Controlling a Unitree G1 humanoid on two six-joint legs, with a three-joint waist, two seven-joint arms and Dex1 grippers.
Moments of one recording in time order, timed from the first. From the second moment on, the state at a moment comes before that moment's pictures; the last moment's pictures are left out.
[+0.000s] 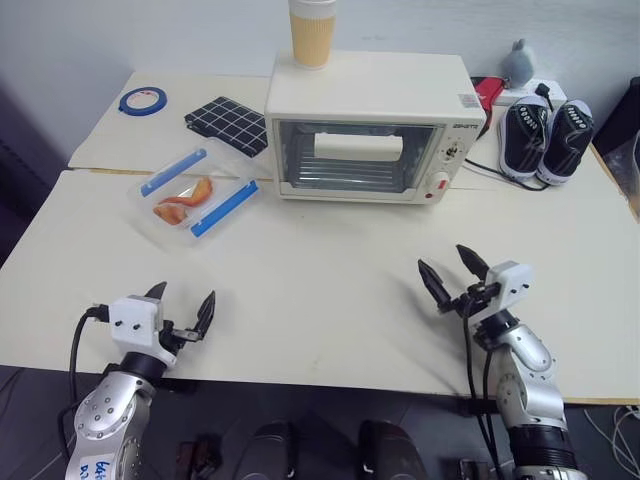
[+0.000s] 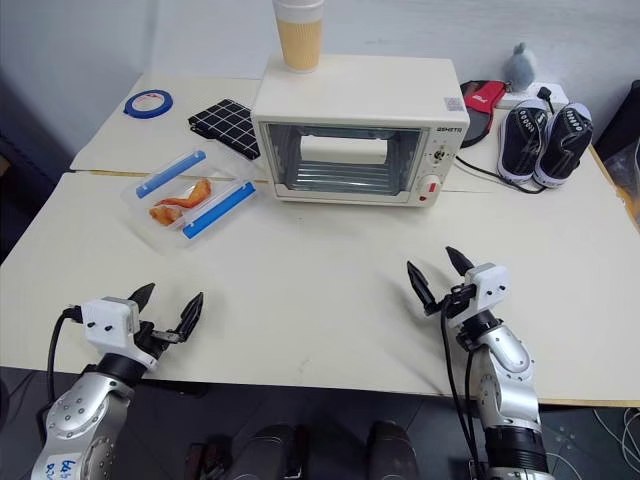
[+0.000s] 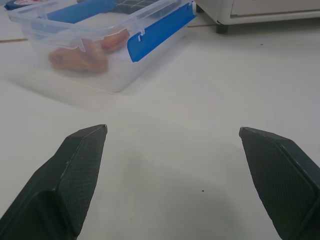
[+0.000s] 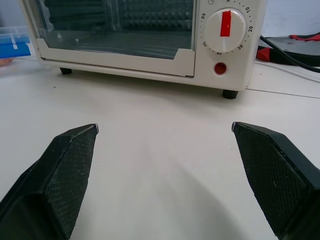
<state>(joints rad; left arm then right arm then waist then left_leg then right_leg) 0.26 0.28 0.30 -0.45 -0.28 0.21 -0.25 -0.13 -0.30 -0.20 0.14 0.38 -0.18 0.63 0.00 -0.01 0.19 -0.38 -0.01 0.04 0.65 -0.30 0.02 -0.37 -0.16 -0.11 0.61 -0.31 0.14</state>
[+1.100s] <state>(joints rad) -0.11 0.59 0.33 -0.37 -0.76 0.43 -0.68 -0.84 -0.40 -0.09 0.48 0.46 0.12 1.02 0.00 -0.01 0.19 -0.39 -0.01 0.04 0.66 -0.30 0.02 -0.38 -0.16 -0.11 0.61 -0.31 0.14</state>
